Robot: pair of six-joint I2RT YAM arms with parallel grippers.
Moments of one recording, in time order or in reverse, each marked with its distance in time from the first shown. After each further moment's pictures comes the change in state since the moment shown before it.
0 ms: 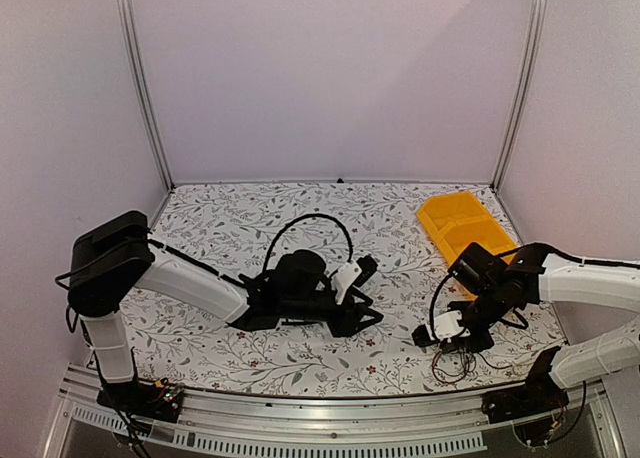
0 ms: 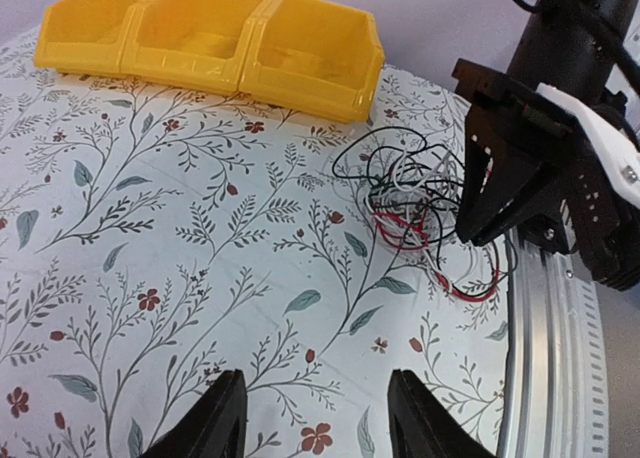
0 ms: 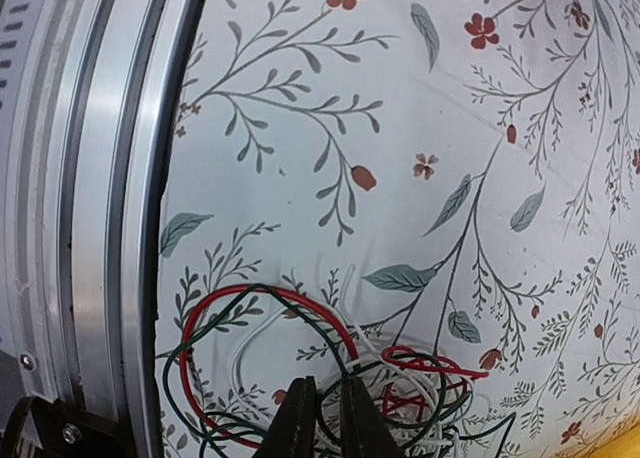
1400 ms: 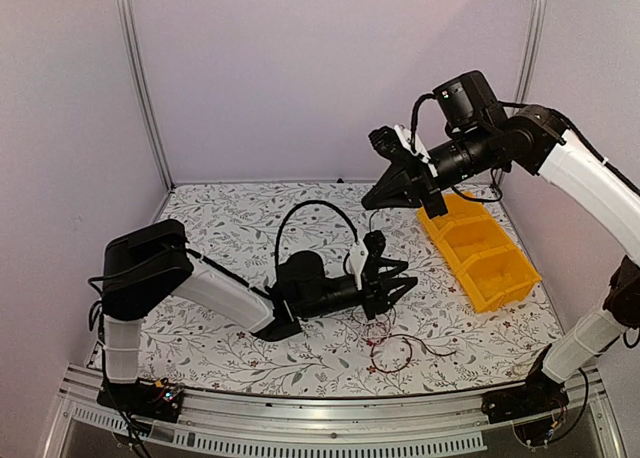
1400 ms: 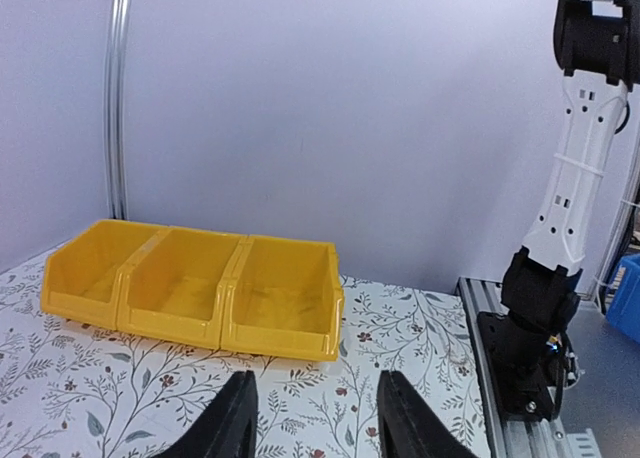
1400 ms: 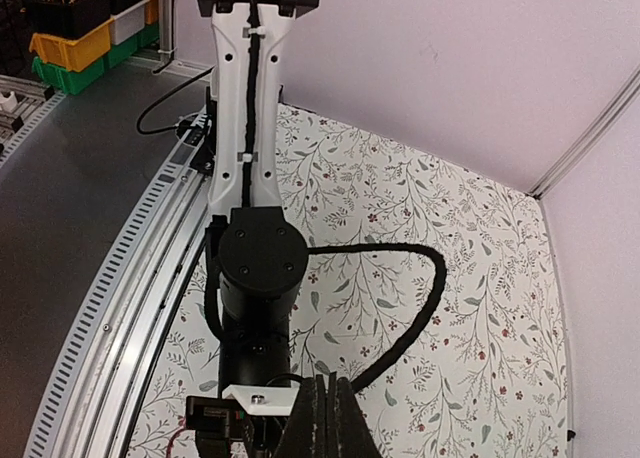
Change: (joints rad) left arm -0.053 0.153 0.087 0.608 -0.077 0.051; right arm 0.001 0.330 1.077 -0.105 -0.494 0.157
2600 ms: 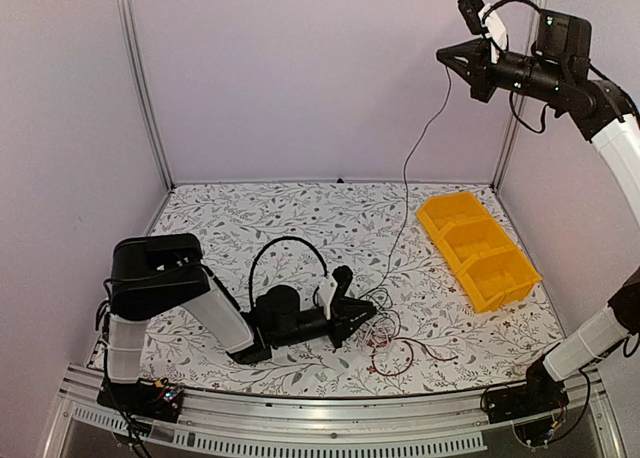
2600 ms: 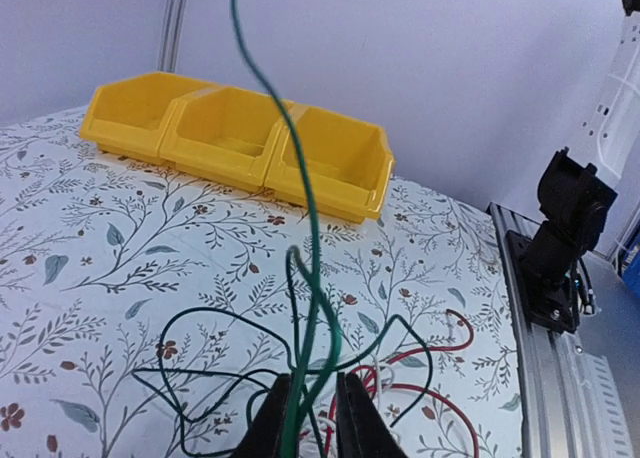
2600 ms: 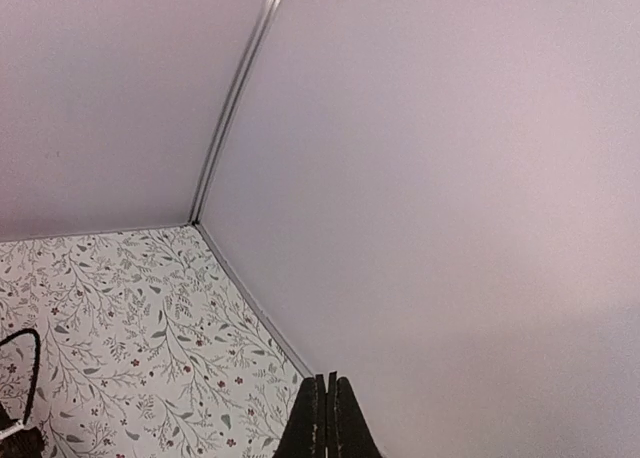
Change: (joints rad) left arm 0.014 0.078 -0.255 0.149 -0.084 -0.133; right arm -0.318 -0.046 0.278 0.372 0.380 0.363
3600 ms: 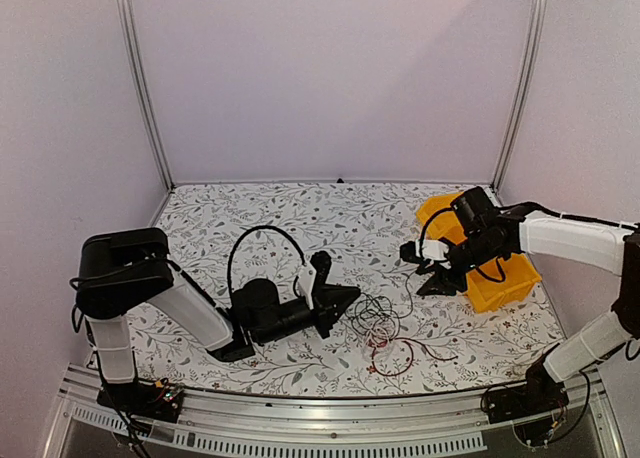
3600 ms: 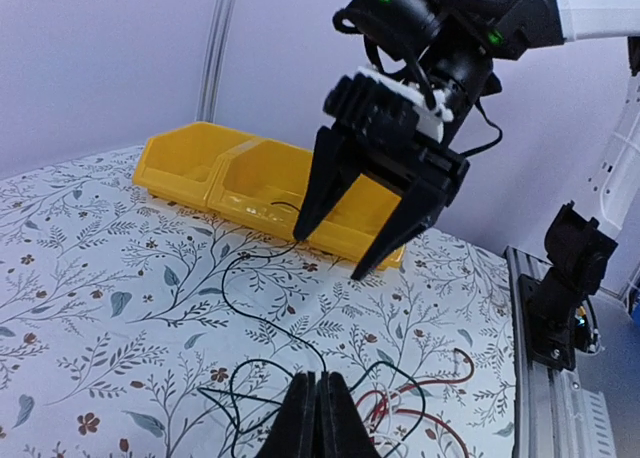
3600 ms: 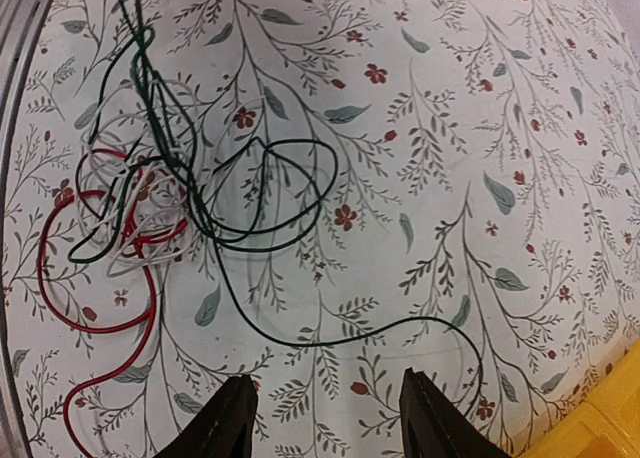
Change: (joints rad) left arm 0.005 -0.185 -0.131 0.017 -0.109 0.011; right arm 0.012 -0.047 -1.087 -0.005 -0.081 -0.460
